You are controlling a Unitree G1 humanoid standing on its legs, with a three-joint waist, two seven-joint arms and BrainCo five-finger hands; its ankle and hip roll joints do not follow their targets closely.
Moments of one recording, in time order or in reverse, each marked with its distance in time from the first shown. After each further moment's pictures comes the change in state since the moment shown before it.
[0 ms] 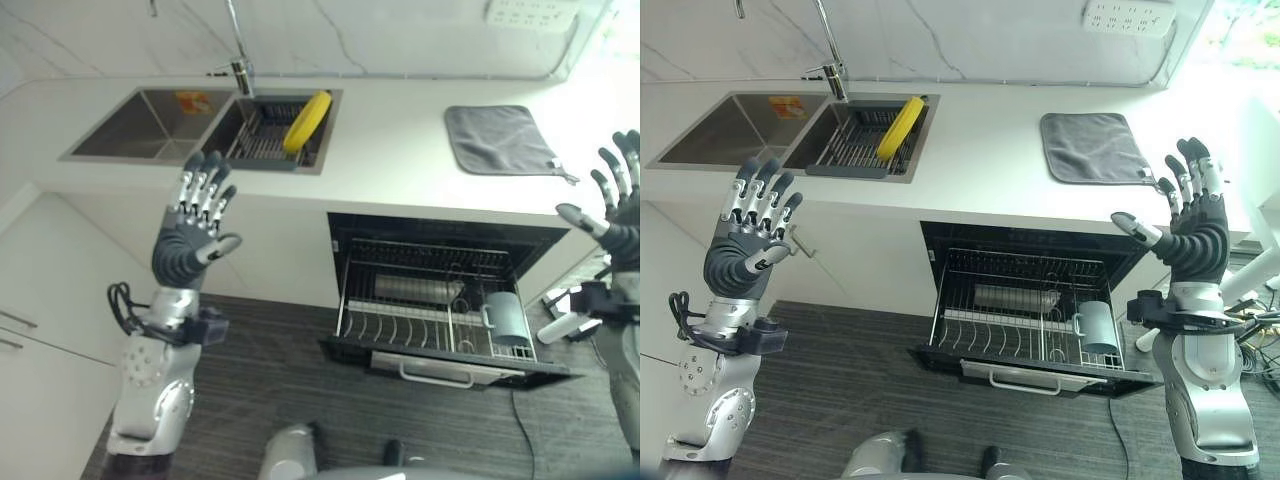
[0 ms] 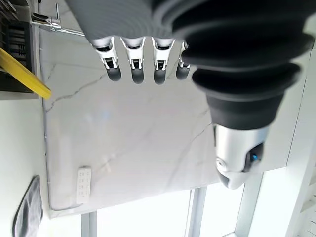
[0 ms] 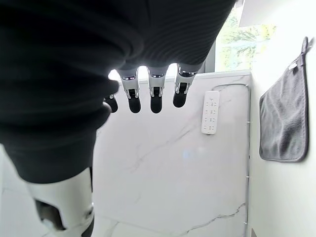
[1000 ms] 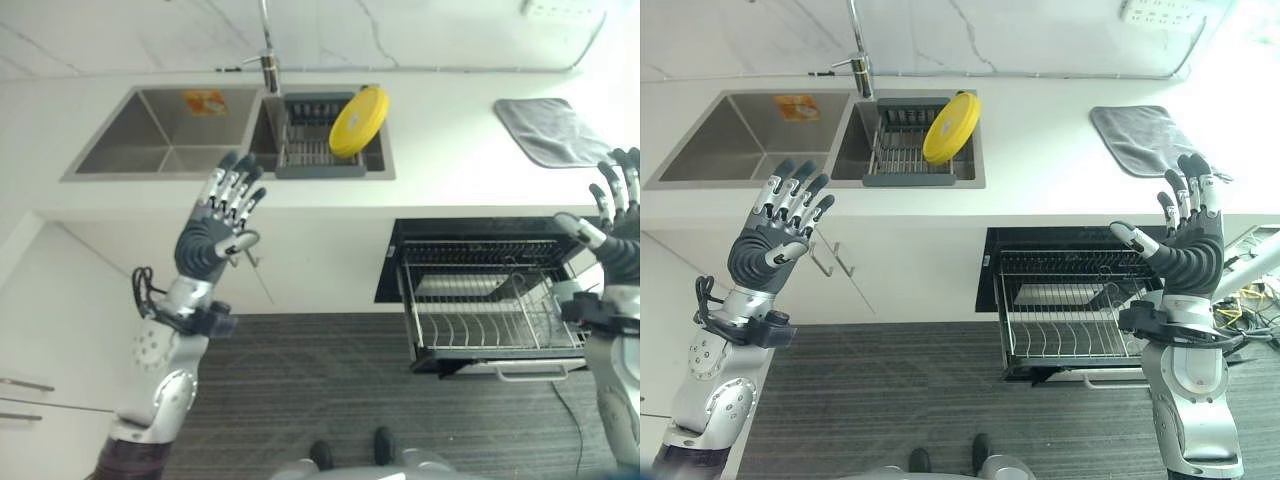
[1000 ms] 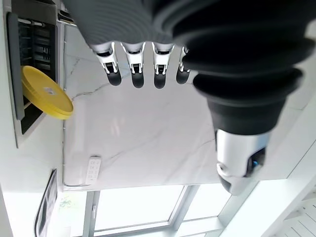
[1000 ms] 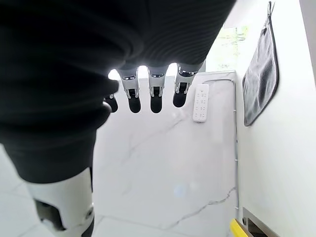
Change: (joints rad) left arm -0.053 0.044 -0.044 0.008 -0.097 0.096 -0.064; right arm 0.042 0.073 0.018 -0.007 -0.019 -0.022 -0.049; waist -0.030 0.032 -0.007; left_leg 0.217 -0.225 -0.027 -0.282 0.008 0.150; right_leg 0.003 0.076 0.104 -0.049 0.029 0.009
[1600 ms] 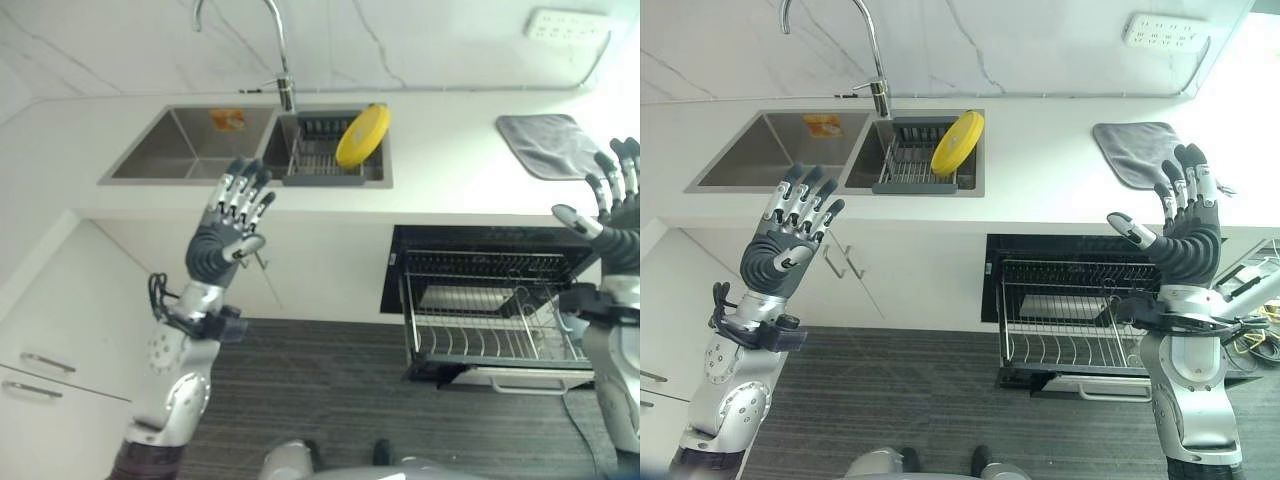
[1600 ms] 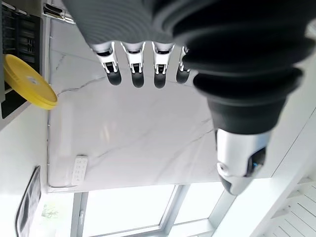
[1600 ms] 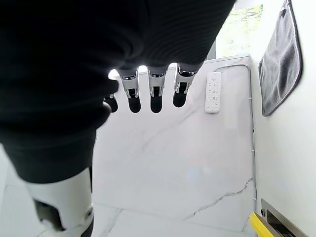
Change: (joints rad) left arm 0.000 -0.046 -0.035 0.027 -0.007 -0.023 0.004; right arm -0.081 -0.019 0.024 0.061 -0.001 0.013 0.008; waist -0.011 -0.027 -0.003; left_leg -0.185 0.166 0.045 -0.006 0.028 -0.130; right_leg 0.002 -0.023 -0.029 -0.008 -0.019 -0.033
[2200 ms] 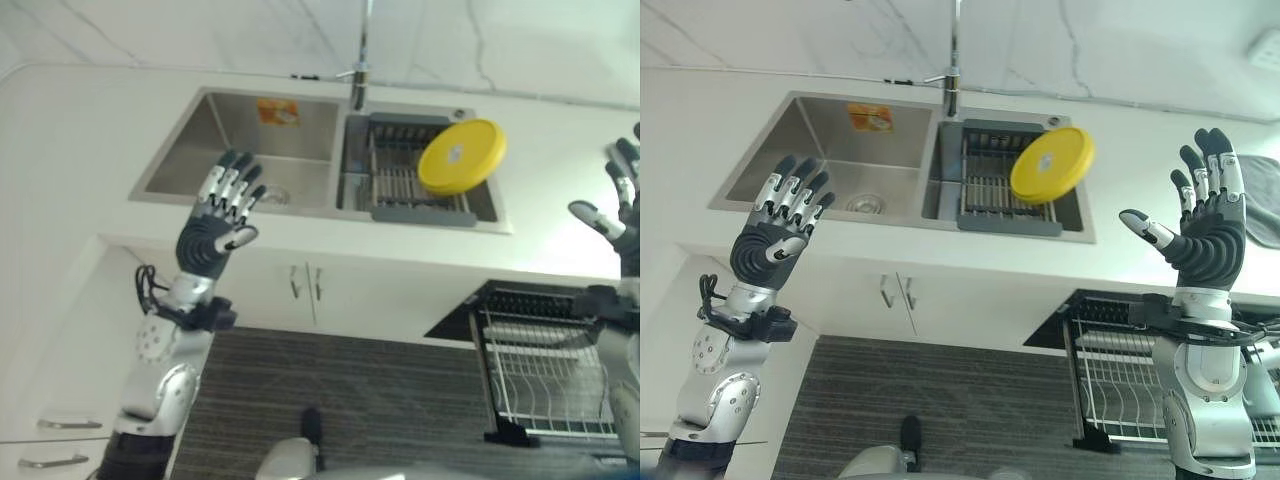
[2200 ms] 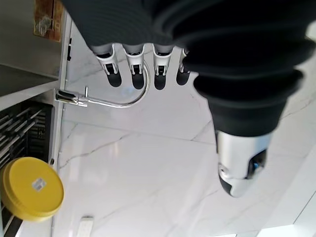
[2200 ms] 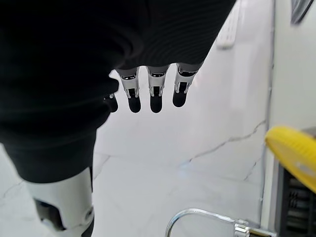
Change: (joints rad) left arm -0.042 0.050 0.040 -0.001 0.000 0.058 -0.031; right arm 0.059 0.027 -0.075 -0.134 -0.001 -0.002 0.012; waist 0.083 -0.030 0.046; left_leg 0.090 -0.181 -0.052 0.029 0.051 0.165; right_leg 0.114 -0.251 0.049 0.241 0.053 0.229
